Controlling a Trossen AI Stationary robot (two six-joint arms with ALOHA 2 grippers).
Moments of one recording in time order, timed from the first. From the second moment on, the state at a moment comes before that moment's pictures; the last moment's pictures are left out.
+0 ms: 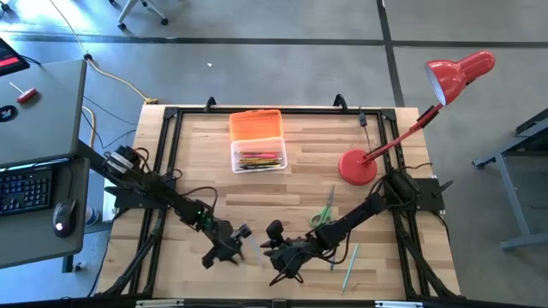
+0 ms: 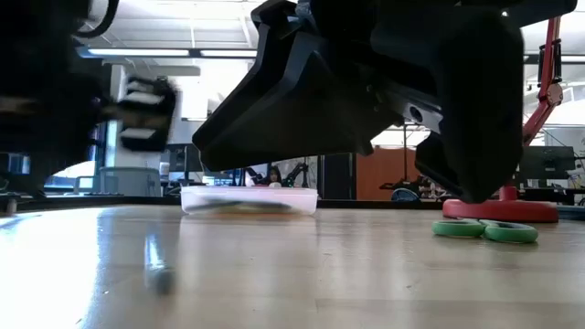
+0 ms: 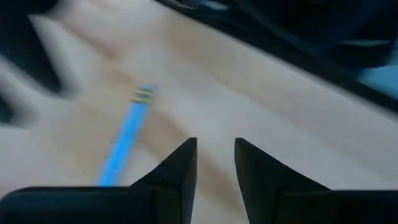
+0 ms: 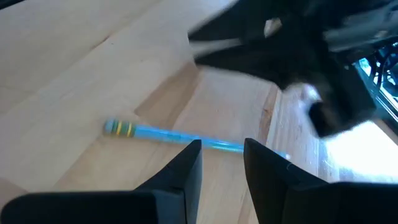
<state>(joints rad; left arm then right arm) -0.53 1.69 0.61 0.45 0.25 0.26 0.52 2.10 1.28 0.20 0.42 -0.37</state>
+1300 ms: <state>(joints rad) -0.33 1.59 0.61 0.65 -0.54 0.41 0.61 2.18 1.31 0.07 0.76 0.78</state>
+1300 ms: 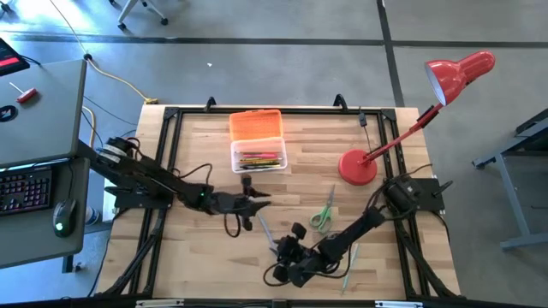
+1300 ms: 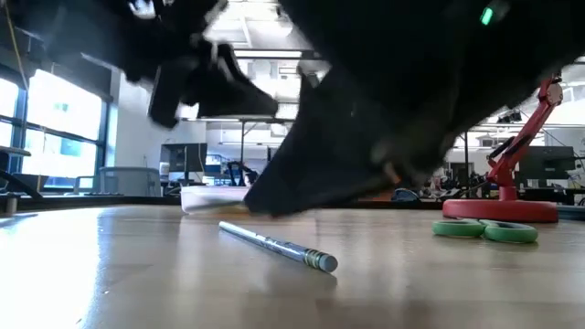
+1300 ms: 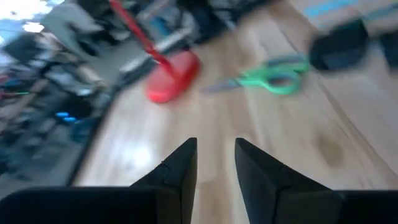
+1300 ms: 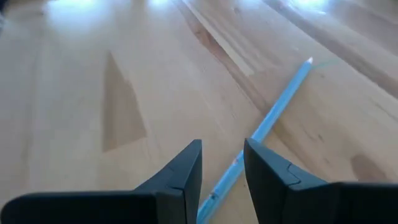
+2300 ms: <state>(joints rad) -0.50 1.30 0.61 0.52 -0.75 0.42 0.60 2.30 1.45 -0.08 0.97 0.66</state>
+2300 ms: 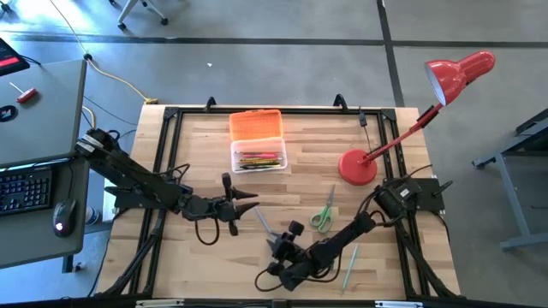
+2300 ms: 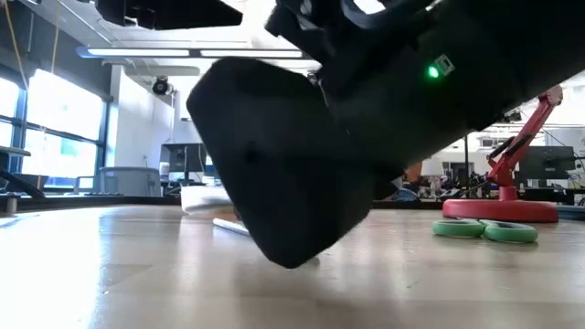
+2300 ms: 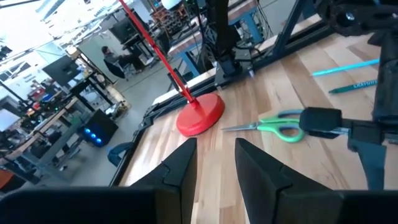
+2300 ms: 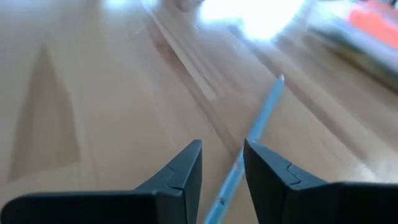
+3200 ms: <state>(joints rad) -0.50 1.30 0.61 0.51 -0.75 0.42 0.51 2.36 1.22 0.23 0.92 0.61</state>
